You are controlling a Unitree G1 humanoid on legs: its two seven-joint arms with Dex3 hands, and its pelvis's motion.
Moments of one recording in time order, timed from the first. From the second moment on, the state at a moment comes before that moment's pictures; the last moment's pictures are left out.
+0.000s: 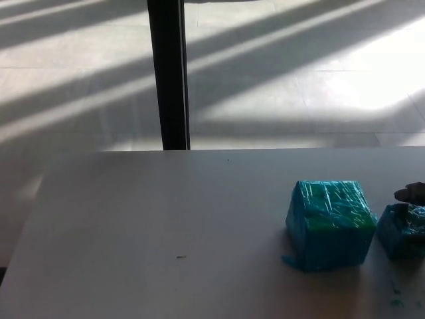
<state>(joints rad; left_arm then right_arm) 0.02 0.69 0.35 1.14 -0.13 -0.03 -0.37 -0.79 -0.79 0.53 0.76 -0.37 0.05 0.57</state>
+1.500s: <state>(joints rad) 0.00 0.69 0.33 1.15 -0.13 -0.03 -0.38 -0.76 -0.83 0.72 0.75 -0.74 -0.11 0.20</state>
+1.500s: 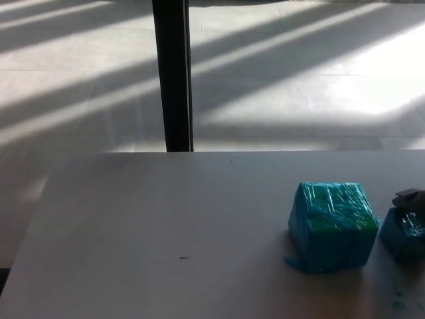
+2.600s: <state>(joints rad) 0.00 0.70 0.33 1.14 -0.13 -0.03 -0.39 -0.67 -0.76 0.59 0.85 -0.78 -0.20 -0.13</state>
